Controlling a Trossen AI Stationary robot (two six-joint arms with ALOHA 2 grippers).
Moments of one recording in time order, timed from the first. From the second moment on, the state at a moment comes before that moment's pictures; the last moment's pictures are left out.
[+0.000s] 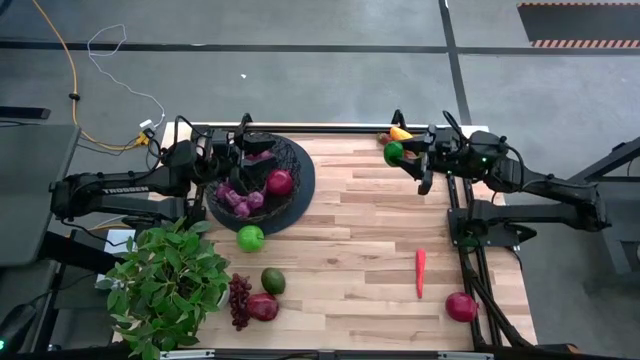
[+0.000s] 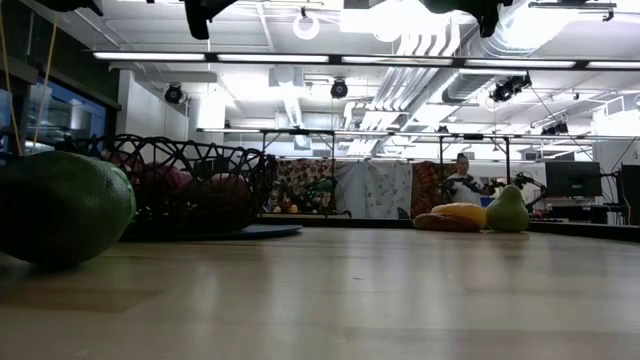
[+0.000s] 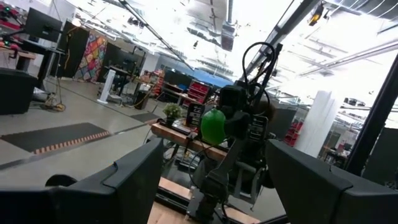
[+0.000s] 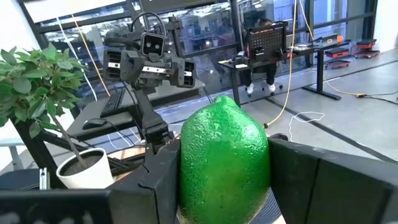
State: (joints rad) left arm 0.33 0.84 0.60 0.50 -0.01 -0.37; right arm -0.28 0.71 0.76 -0.04 -0.06 0.17
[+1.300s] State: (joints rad) left arm 0.33 0.84 0.60 0.40 0.02 -0.59; right arm -0.27 1.61 1.30 0.26 -0.36 0.13
